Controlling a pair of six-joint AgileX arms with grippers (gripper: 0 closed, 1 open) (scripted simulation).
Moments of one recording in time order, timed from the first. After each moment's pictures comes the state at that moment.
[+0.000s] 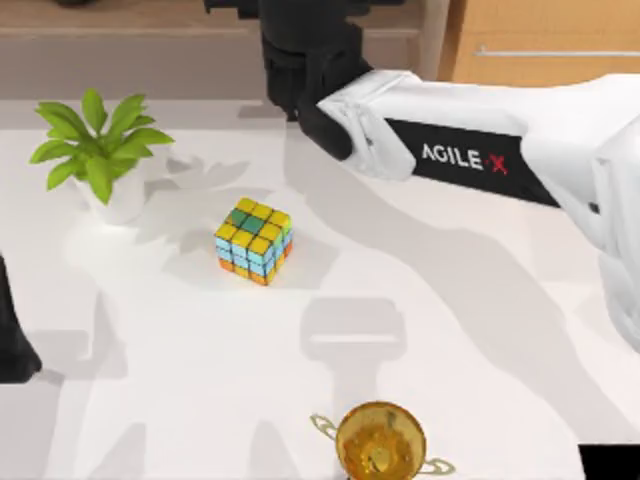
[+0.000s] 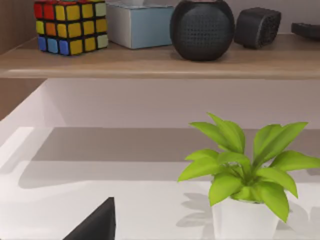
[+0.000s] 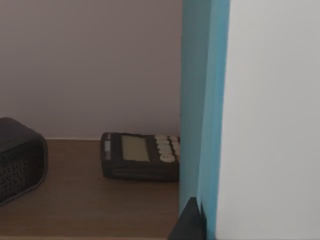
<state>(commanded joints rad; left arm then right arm) 0.00 0.00 0.00 0.00 0.00 0.00 0.69 2.41 1.88 0.53 0.73 -0.01</state>
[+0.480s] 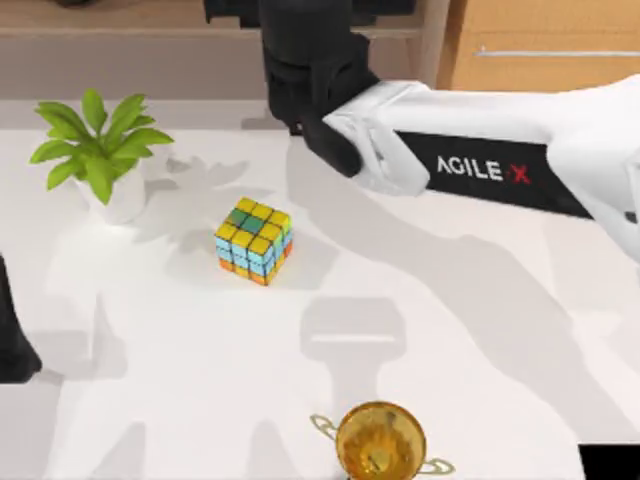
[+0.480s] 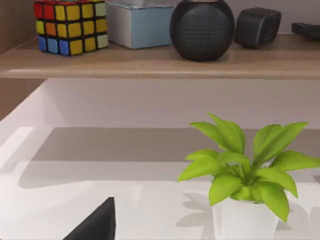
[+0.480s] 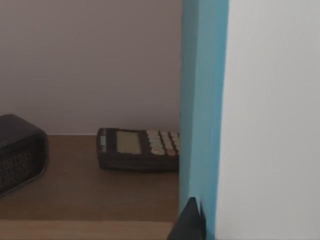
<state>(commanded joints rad) 0.00 0.00 0.00 0.00 0.00 0.00 0.73 2.31 1.75 0.56 0.77 -0.01</state>
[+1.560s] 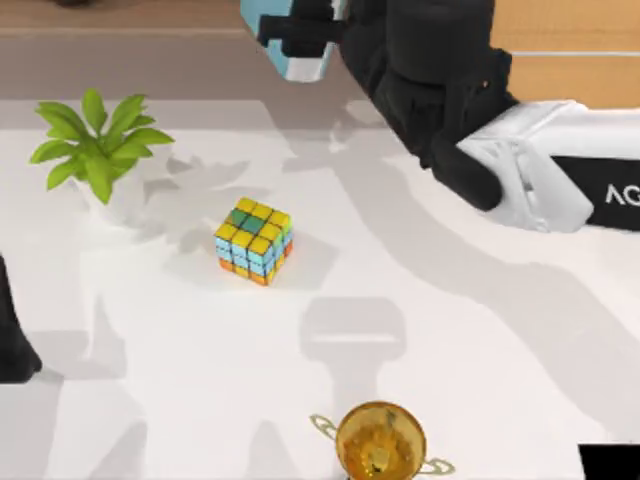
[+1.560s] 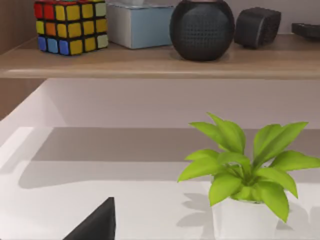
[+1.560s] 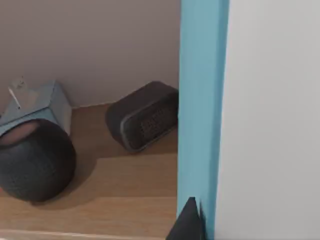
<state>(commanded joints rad) 0.00 0.00 0.00 0.00 0.00 0.00 0.67 1.91 1.27 0.56 0.31 0.36</state>
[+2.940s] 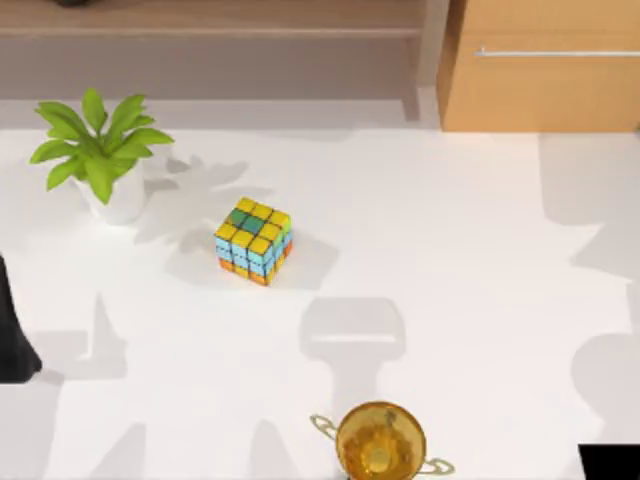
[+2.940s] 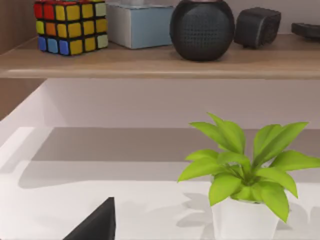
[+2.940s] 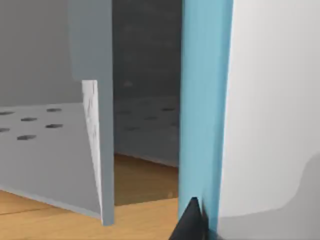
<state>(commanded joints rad) 0.00 0.00 0.00 0.00 0.00 0.00 -0.47 1.74 0.77 0.66 -0.49 1.41</state>
